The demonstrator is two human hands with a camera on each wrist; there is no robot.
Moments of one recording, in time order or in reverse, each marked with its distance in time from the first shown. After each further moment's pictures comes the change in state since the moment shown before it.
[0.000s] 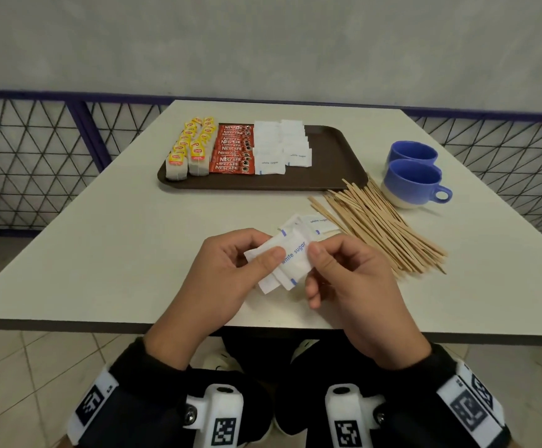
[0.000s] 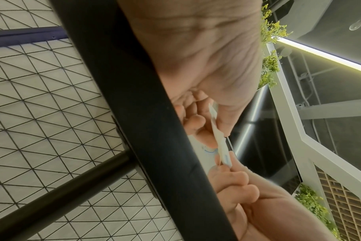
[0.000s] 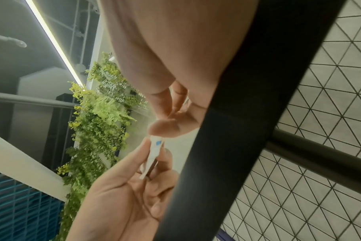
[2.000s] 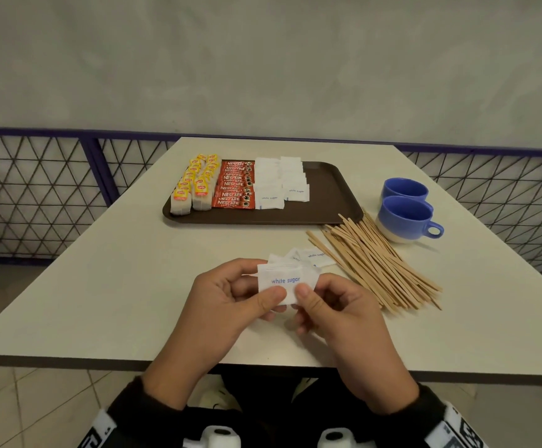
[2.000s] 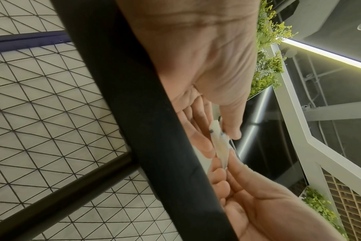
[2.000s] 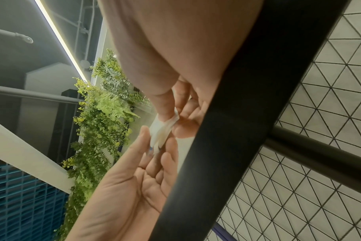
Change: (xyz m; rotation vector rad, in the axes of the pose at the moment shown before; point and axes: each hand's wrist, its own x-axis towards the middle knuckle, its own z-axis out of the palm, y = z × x) left_hand 0.000 0.010 0.003 -0.143 0.064 -0.066; right_hand 0.002 0.004 0.003 -0.128 0.023 -0.017
